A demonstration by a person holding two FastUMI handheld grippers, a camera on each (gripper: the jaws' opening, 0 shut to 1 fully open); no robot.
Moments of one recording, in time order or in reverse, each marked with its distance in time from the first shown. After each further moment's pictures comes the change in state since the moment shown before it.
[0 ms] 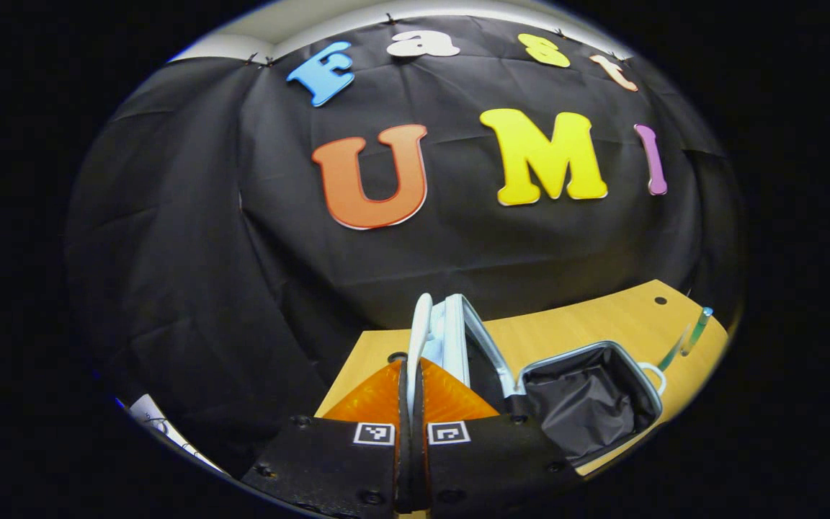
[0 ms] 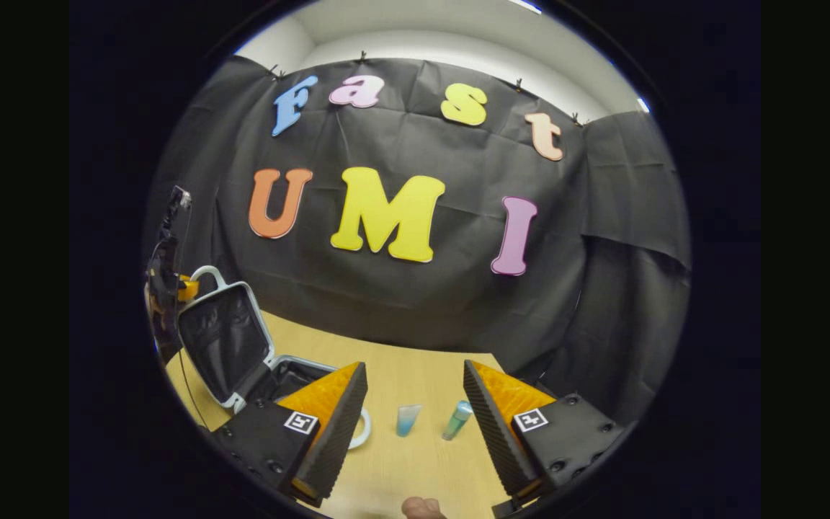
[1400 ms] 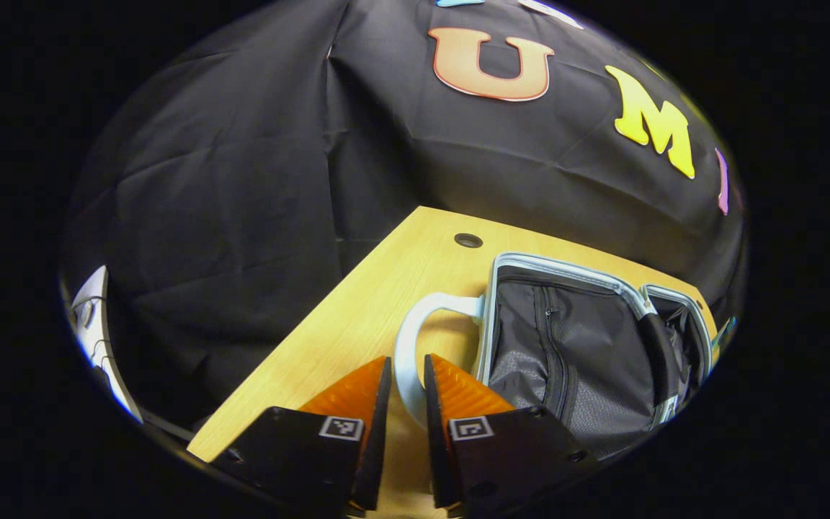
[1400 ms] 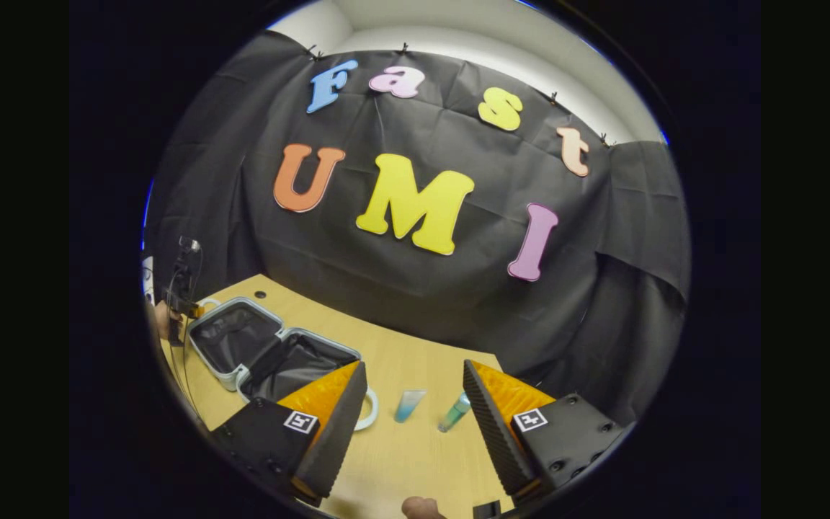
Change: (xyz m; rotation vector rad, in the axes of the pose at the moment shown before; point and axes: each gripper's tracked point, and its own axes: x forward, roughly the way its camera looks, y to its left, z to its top) left arm 0.060 0.060 -0.216 -0.298 0.277 0.078; right arm -0.014 0.016 -0.018 -0.127 0.019 0.068
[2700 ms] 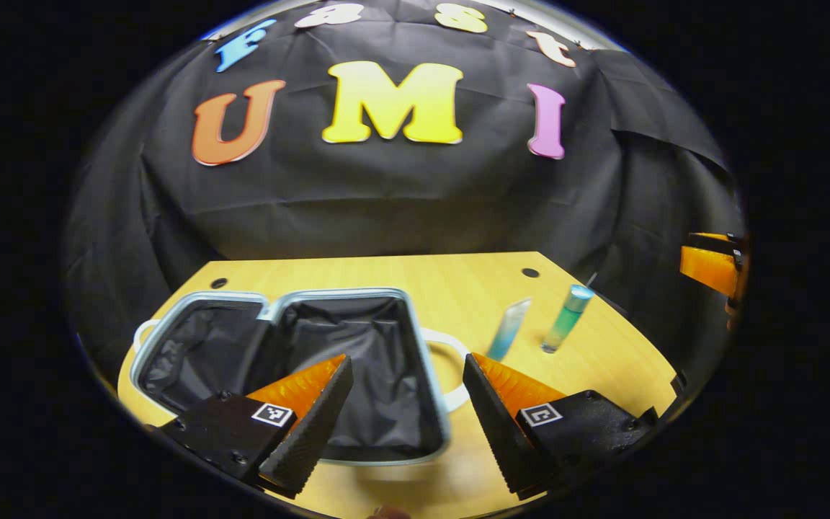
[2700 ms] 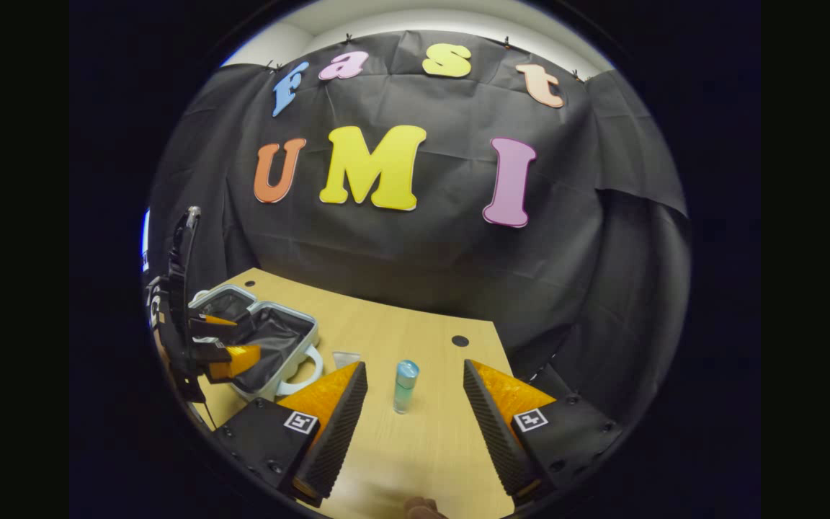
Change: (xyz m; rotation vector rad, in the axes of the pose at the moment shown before) left arm -0.182 -0.484 -0.045 0.292 -0.085 -0.430; right arm 0.068 -0.177 -0.111 0.135 0.103 0.099
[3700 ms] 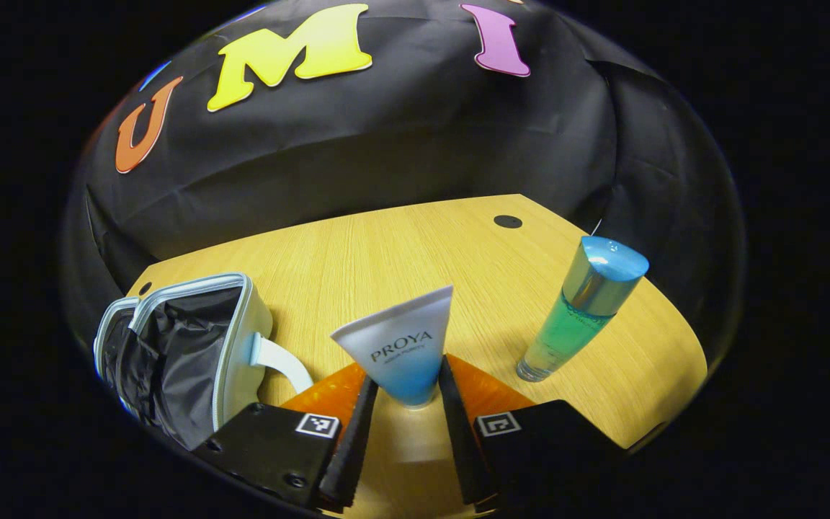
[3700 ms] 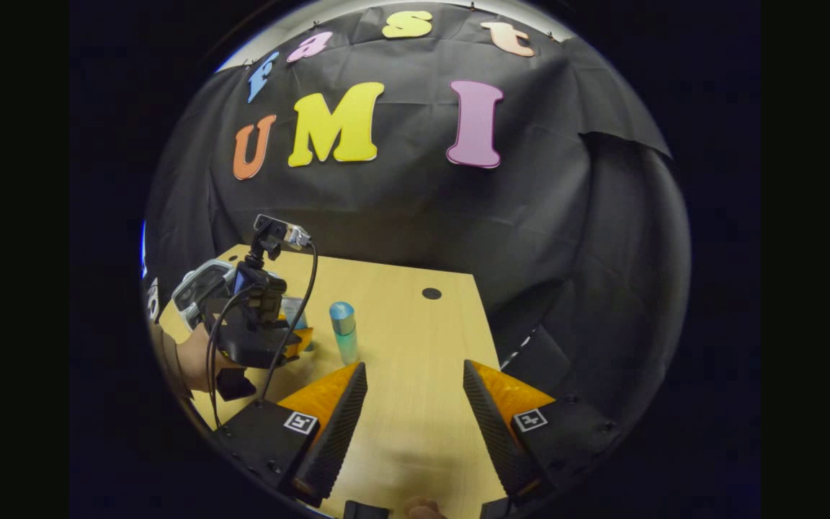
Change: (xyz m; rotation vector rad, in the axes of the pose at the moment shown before) left arm 0.164 -0.106 -0.041 0.084 0.159 0.003; right arm 0.034 -0.084 -0.083 0.065 0.151 0.006
